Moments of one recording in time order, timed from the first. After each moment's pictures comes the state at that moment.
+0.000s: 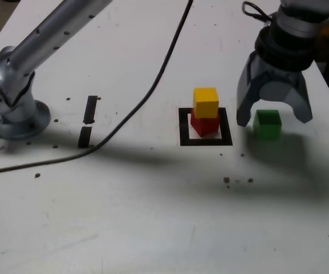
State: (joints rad) arm -0.14 2.43 -2.30 1.61 0.01 0.03
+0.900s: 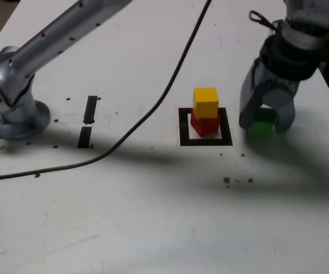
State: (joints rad) arm -0.14 2.46 -2.33 1.62 0.06 0.04
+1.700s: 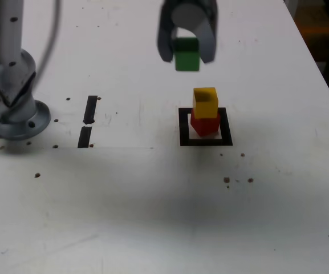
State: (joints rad) arm -0.17 1.85 -1.84 1.63 0.10 -0.05
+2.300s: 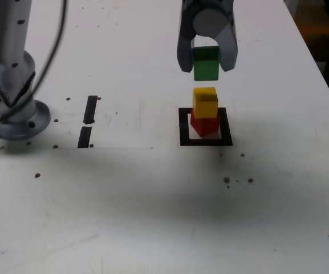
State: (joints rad) arm -0.15 1.97 -1.92 1.62 0.05 -0.07
